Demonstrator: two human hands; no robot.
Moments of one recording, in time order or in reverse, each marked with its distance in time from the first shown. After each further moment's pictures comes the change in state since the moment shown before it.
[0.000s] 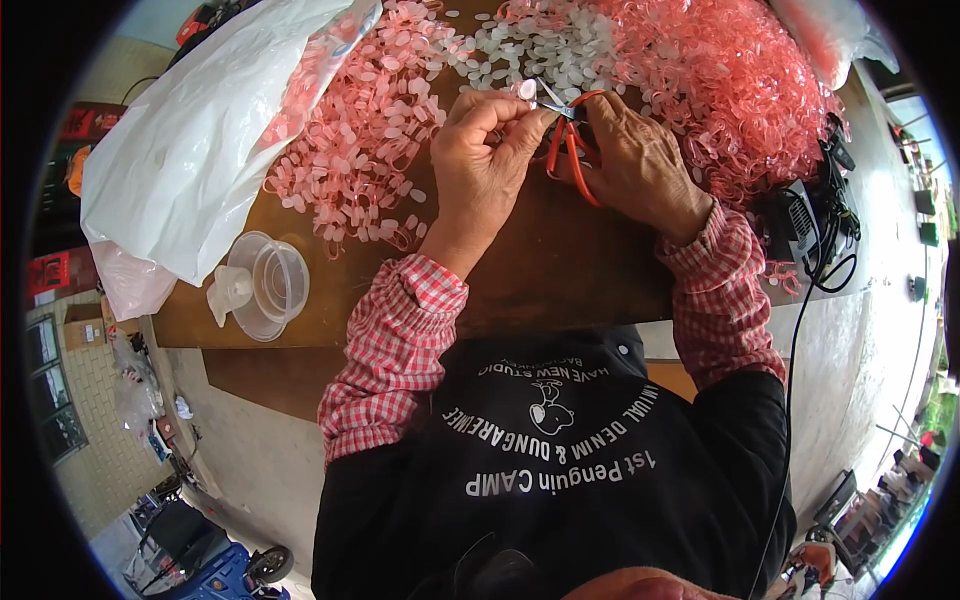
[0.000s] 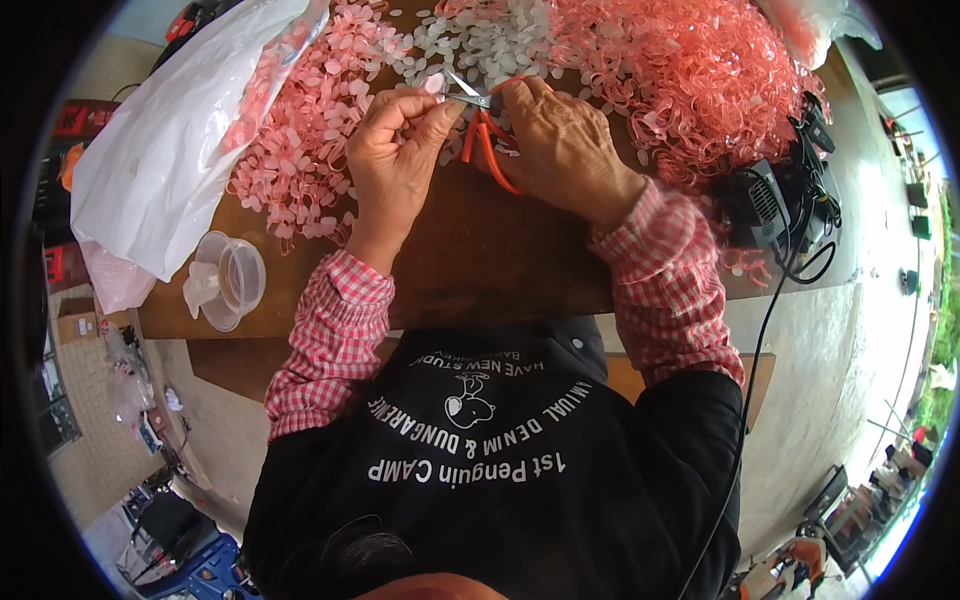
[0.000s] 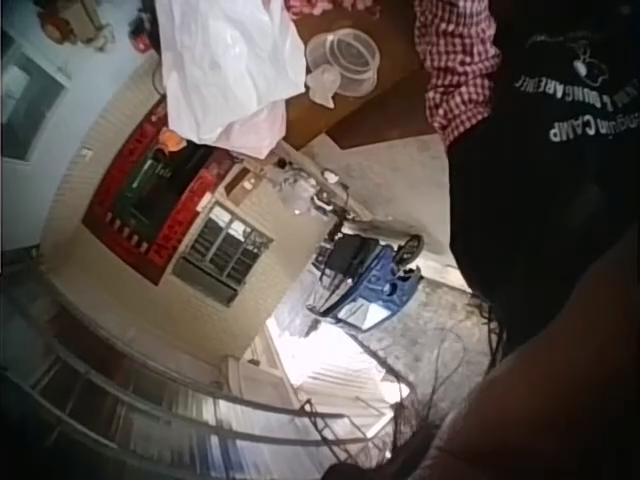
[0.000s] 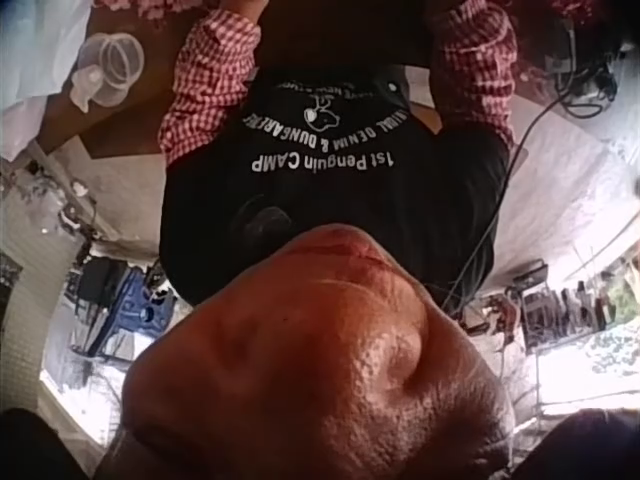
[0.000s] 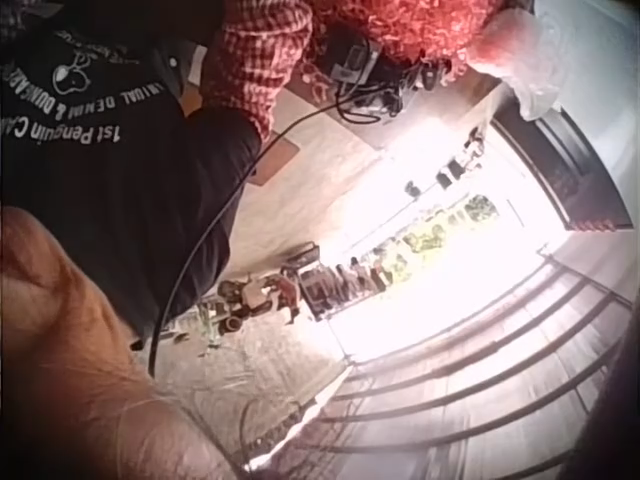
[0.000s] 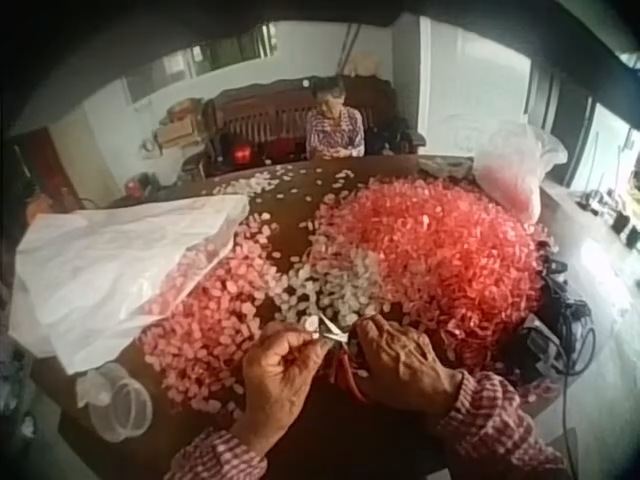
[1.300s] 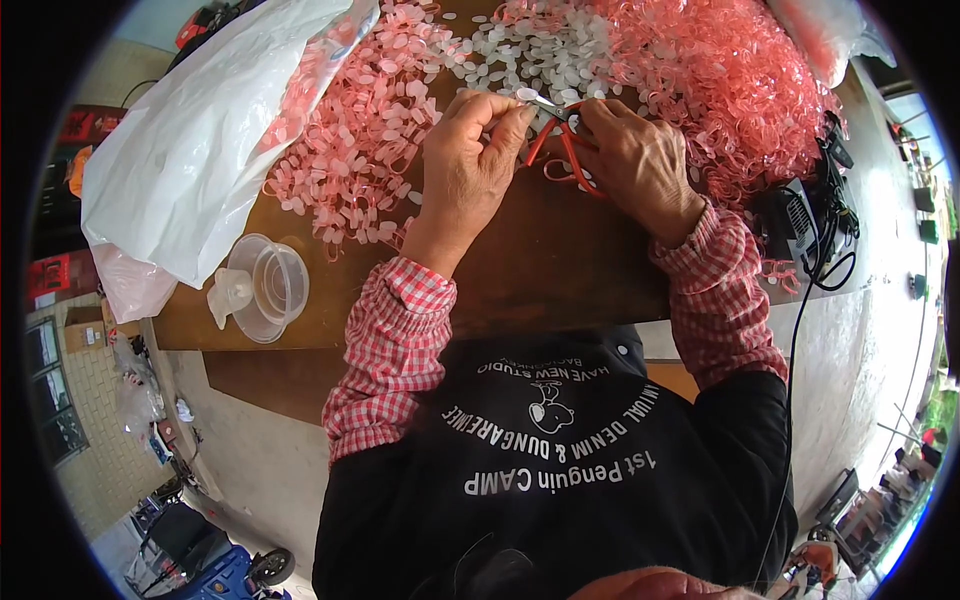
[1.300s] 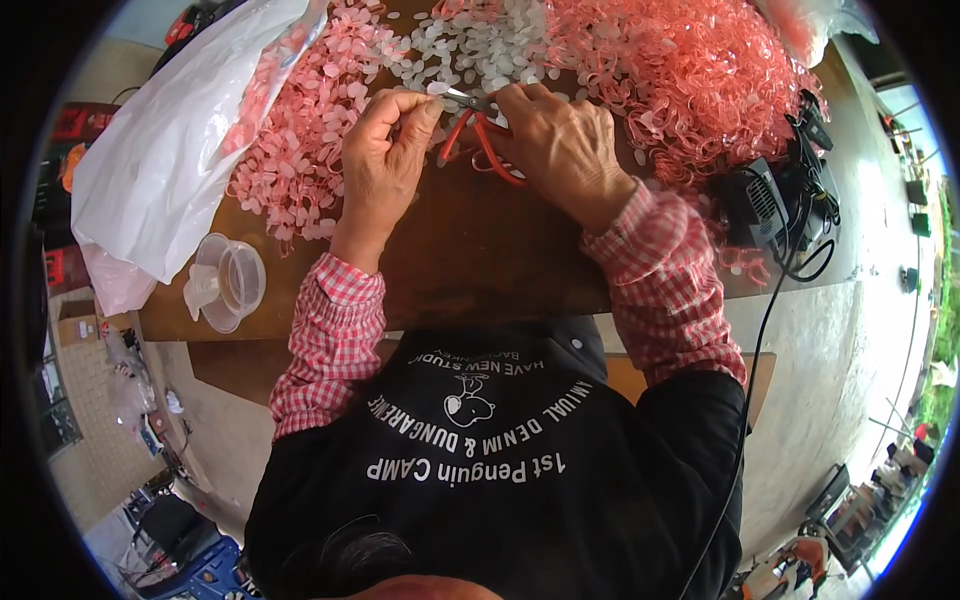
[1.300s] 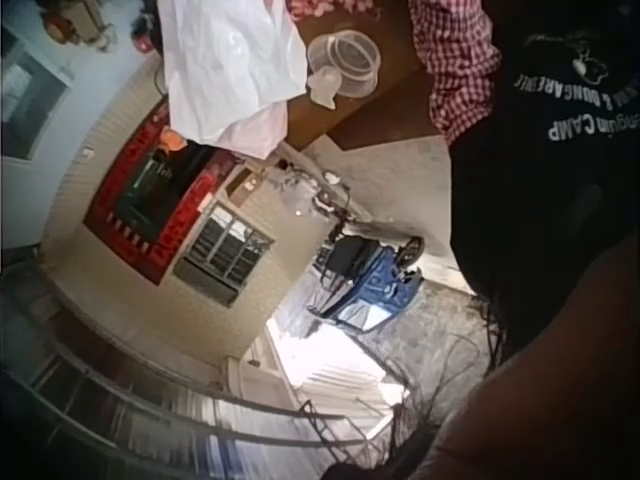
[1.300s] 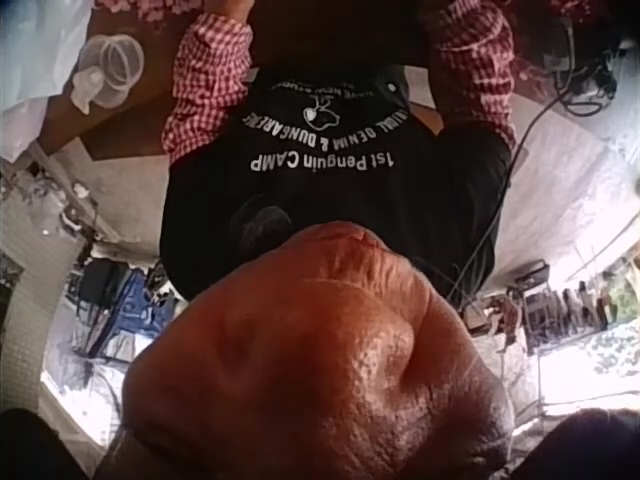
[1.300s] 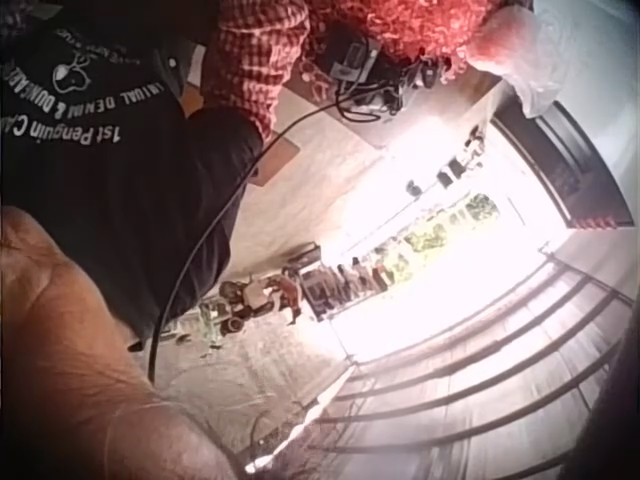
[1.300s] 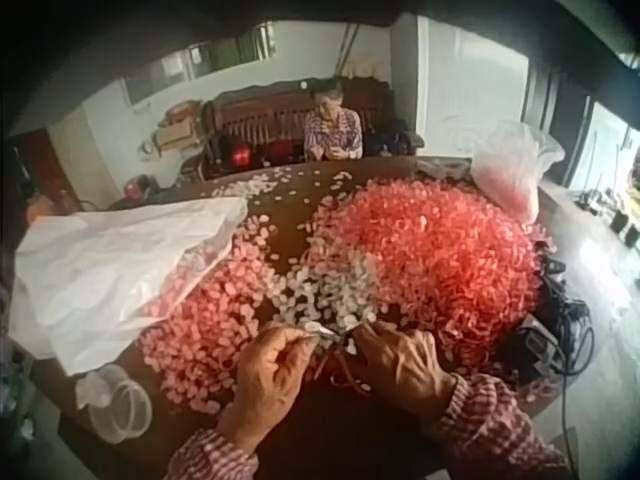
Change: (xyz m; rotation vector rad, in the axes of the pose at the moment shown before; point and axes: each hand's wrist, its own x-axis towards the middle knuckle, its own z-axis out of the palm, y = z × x) left_hand 0.007 0.000 -0.012 0.103 -0.130 0.019; right_hand 0.001 -0.008 -0.007 -0.039 0.018 0.118
